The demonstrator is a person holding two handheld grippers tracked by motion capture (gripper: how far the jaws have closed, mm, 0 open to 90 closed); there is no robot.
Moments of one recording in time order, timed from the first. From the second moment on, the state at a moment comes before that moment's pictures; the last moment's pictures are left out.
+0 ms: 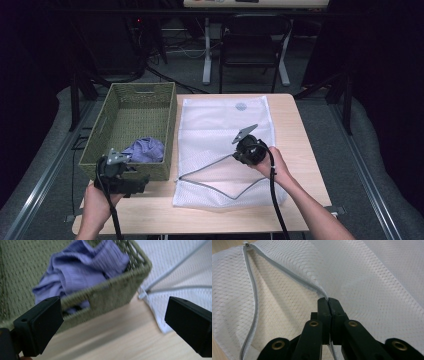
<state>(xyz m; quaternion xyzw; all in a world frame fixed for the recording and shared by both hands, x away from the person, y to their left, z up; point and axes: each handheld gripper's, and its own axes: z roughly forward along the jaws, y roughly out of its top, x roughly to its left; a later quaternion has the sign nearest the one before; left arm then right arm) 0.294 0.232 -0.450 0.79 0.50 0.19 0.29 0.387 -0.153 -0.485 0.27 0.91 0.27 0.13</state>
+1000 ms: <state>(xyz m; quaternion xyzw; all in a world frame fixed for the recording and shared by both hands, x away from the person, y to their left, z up) 0.437 0.230 -0.470 0.81 0.55 0.07 0.16 0.388 -0.152 -0.492 0.27 0.92 0.25 0.13</state>
